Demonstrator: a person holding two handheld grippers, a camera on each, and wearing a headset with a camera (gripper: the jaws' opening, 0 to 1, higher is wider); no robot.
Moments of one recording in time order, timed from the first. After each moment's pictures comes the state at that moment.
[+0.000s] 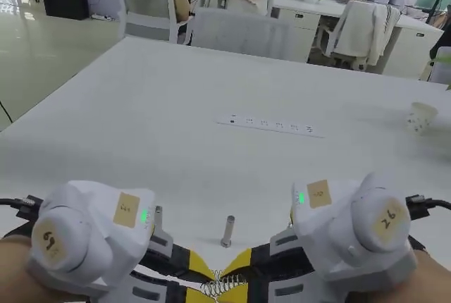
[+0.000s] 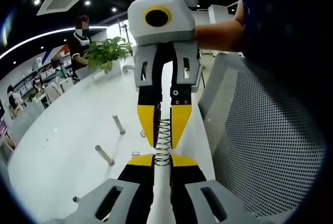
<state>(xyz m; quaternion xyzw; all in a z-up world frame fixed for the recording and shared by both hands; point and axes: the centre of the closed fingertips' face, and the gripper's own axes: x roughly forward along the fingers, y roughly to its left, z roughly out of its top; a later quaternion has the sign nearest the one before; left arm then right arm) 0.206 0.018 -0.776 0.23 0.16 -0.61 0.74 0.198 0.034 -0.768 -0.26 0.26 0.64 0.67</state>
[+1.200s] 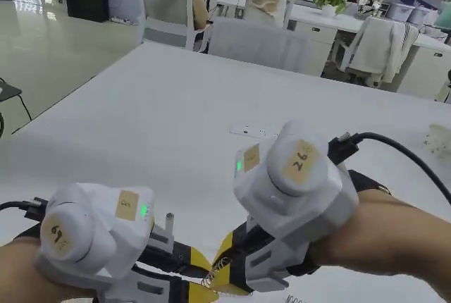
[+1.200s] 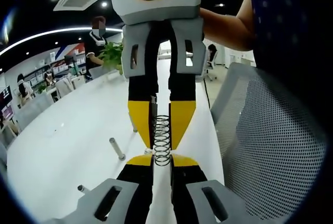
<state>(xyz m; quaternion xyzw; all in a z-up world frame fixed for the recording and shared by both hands) 0.225 0.038 -0.775 0.19 0.15 -0.58 0.78 0.214 0.064 -0.755 -0.37 0.32 0.64 0.59</state>
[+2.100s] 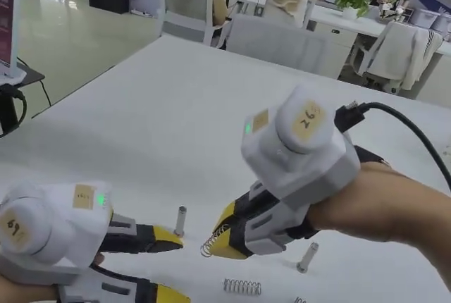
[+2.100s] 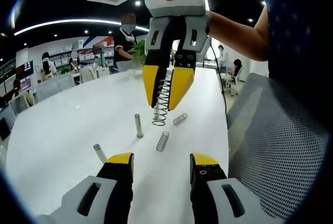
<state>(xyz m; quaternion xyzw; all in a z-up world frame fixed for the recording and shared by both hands) 0.232 0.091 -0.784 0.11 0.17 -0.49 0.85 0.238 0.080 -0.743 -0.37 0.31 0.64 0.60</state>
